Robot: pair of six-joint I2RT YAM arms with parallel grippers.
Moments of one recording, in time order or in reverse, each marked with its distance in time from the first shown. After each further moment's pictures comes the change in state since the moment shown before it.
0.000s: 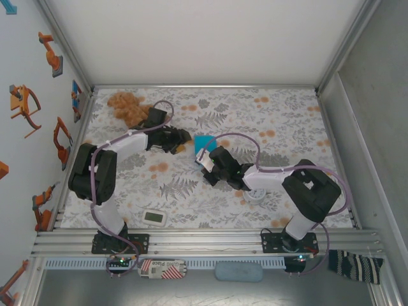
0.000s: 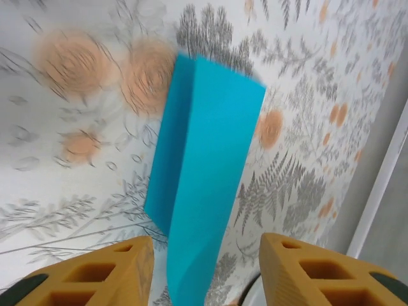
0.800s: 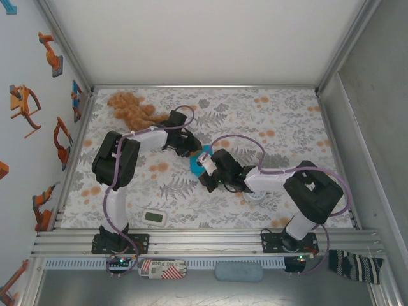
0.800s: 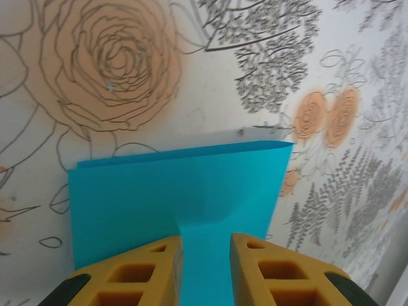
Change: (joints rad) left arm -0.121 0.277 0.176 -0.064 -0.028 0.084; right arm 0.000 -0.012 -0.042 0.008 -0.209 0.240
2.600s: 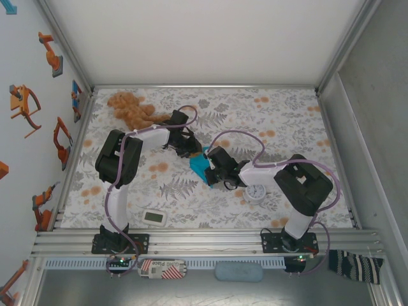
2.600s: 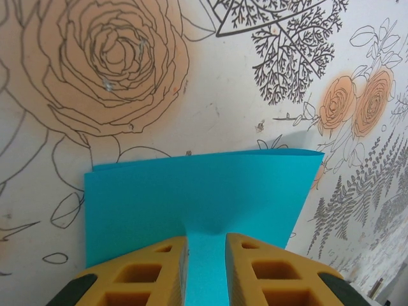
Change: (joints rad) left arm -0.003 0.037 0.056 -0.078 0.002 0.083; right arm -0.027 0.105 0.092 -0.134 0.218 0.258
